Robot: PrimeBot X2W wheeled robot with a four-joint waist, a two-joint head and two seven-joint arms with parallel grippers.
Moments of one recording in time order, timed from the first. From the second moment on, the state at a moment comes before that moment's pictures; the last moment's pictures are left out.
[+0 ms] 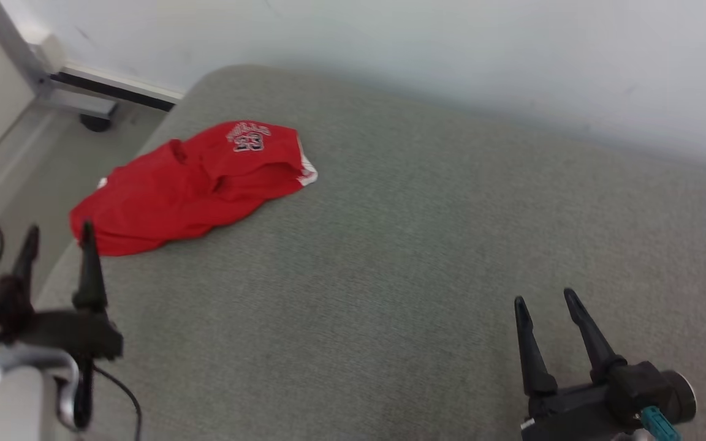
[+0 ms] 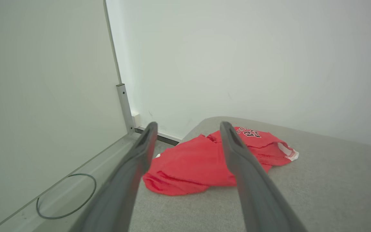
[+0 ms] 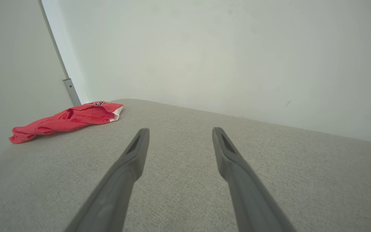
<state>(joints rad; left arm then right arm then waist) -0.41 0.21 0.09 0.48 -0.24 -0.13 -0.26 -0.03 -0.05 0.02 0.11 0.03 0.13 -0.26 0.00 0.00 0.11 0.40</state>
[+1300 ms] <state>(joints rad) -1.00 0.61 -0.20 1.11 -0.80 -0.13 0.44 -0.17 -0.05 0.09 -0.01 0.02 0.13 -0.26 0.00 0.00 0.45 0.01</state>
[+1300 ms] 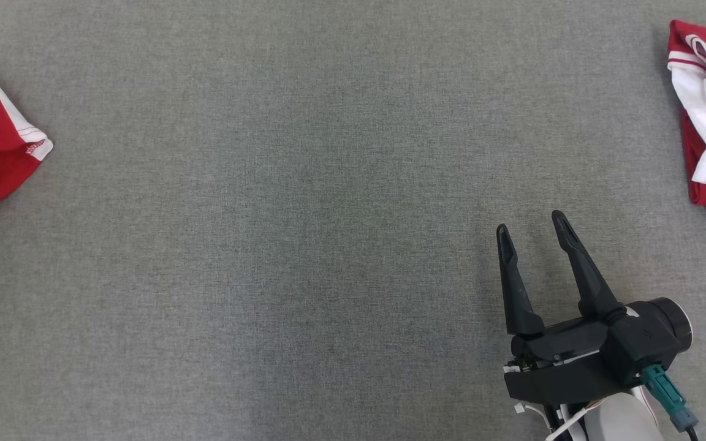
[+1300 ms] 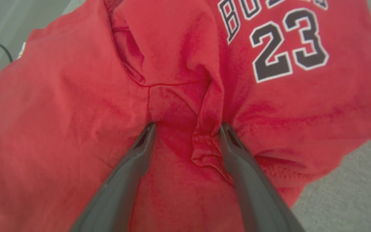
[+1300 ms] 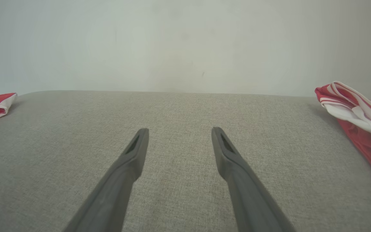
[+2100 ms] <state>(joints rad) -1.07 0.57 -0.30 1.03 -0.85 -0.13 0.16 -0.12 -0.05 0.08 0.05 0.04 0.13 -0.26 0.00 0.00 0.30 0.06</state>
